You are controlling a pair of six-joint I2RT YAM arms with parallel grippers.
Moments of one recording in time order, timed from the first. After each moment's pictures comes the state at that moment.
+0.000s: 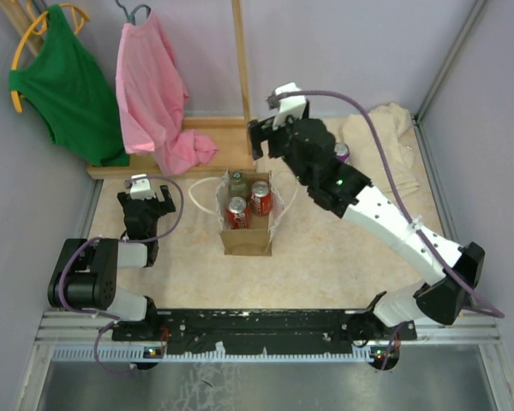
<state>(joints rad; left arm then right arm) -0.04 1.47 0.30 1.02 -0.22 -0.03 0.78 1.38 1.47 -0.10 0.36 -0.03</state>
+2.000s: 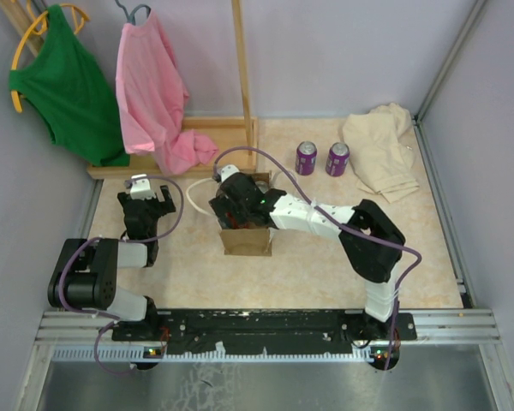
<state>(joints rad) -0.04 1.47 0.30 1.02 -0.22 -0.03 0.96 1.86 1.37 -0.30 0.23 0.19</state>
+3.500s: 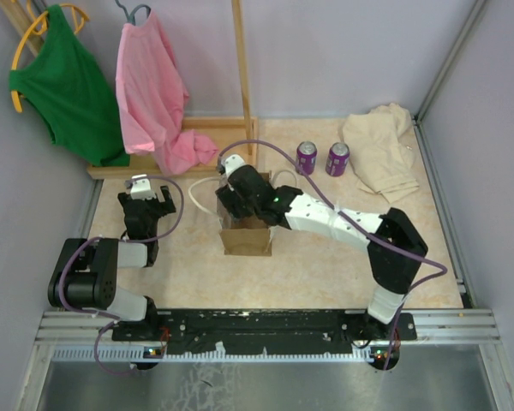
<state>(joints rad) -0.04 1.47 0.30 1.01 -0.22 -0.03 0.96 1.69 1.36 -0.31 0.27 0.11</state>
